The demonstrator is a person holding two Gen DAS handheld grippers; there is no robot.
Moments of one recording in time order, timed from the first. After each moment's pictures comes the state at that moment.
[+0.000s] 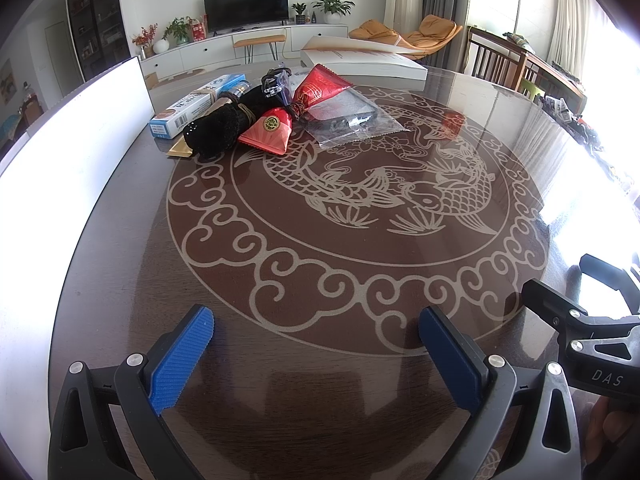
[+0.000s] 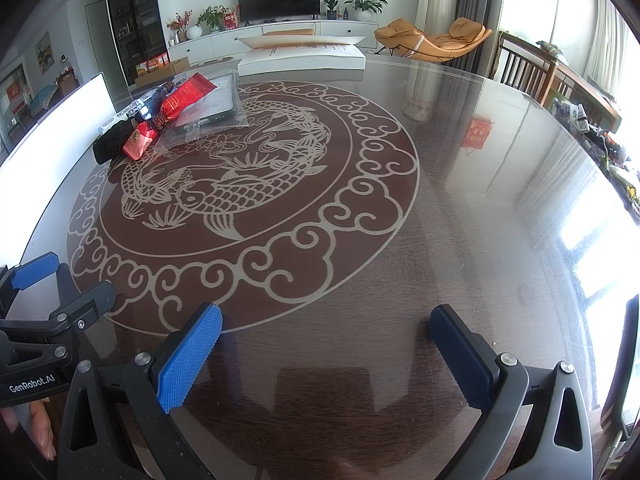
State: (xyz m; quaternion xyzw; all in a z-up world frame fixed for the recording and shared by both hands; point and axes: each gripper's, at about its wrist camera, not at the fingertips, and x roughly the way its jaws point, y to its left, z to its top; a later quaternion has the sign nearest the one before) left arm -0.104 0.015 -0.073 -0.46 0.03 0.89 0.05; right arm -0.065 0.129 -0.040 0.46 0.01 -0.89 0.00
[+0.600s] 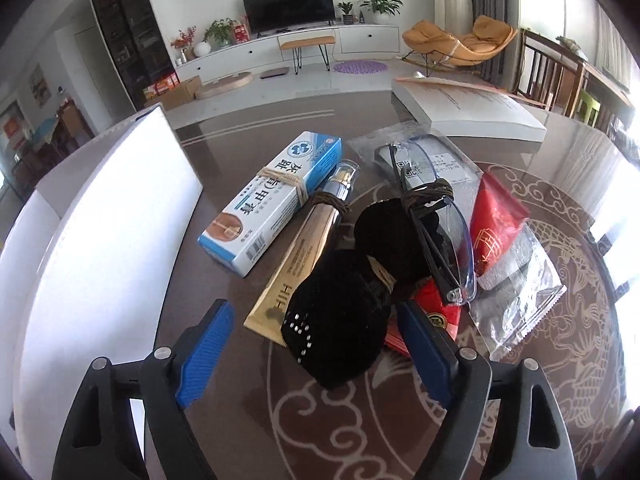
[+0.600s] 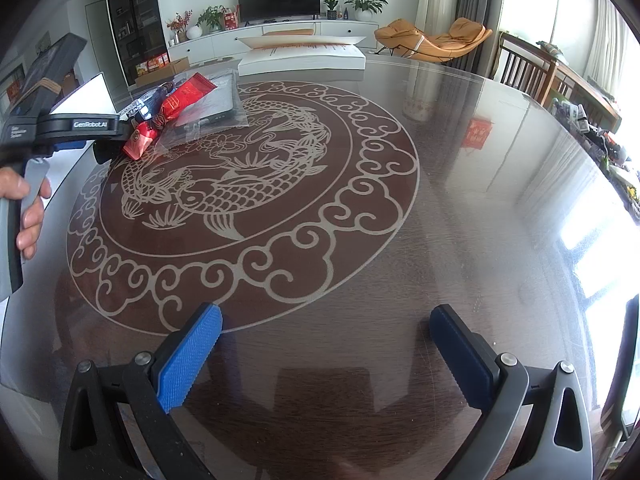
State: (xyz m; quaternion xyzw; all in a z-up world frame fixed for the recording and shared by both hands) left arm -0.272 -0.040 -0.052 -0.46 0.07 0.89 -0.04; right arm -0.065 0.129 -0.041 0.46 0.01 -0.89 0.00
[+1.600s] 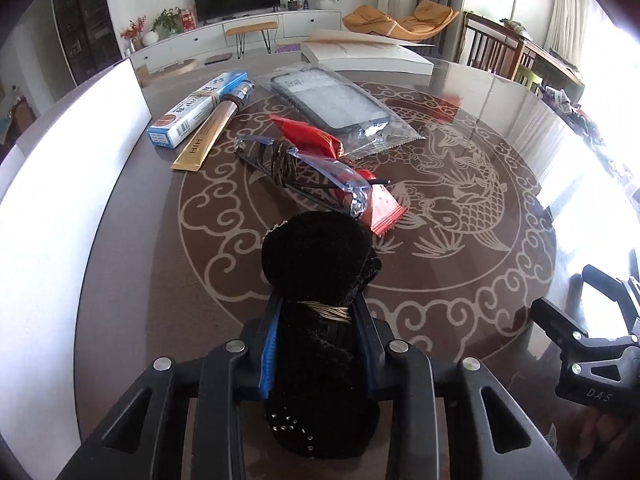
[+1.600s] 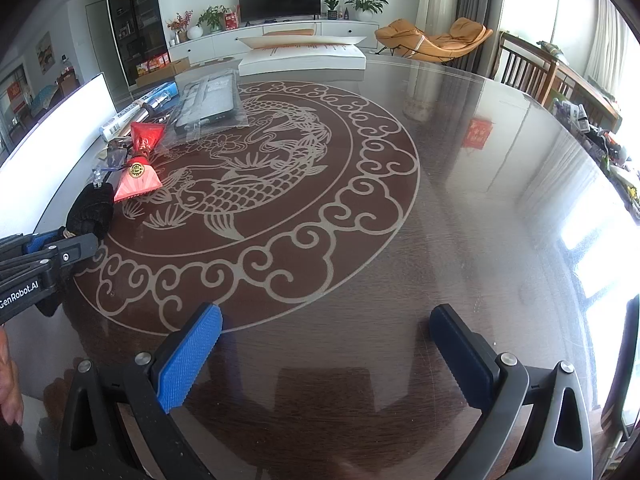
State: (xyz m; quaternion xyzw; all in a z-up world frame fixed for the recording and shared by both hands) left arm -0.123 -0.006 -0.056 -0.49 0.04 0.87 0.06; right arm -0.065 0.128 -0.040 0.46 0.01 -0.89 0.00
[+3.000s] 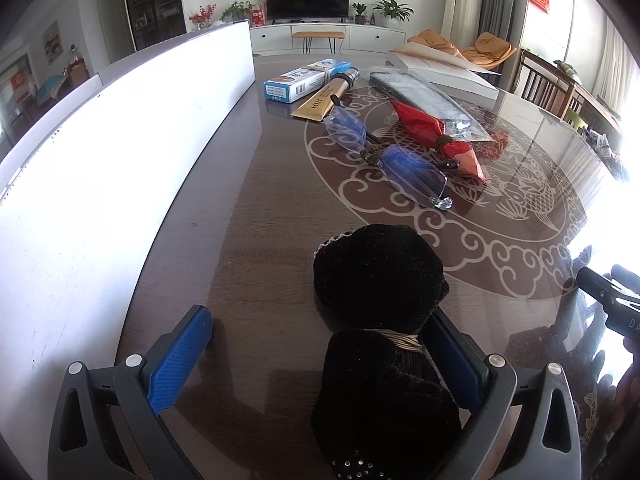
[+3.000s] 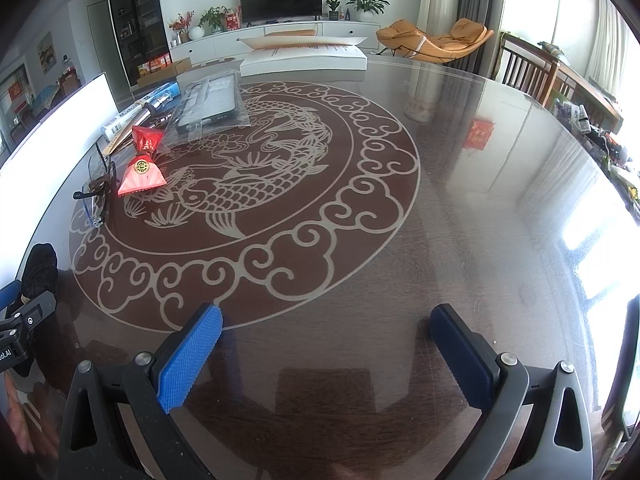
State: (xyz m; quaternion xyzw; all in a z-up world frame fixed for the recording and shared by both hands) left arm -0.074 -0.072 -0.073 -0.46 -0.01 0.89 -0.04; right arm -0.065 0.128 -0.040 0.46 0.01 -0.89 0.01
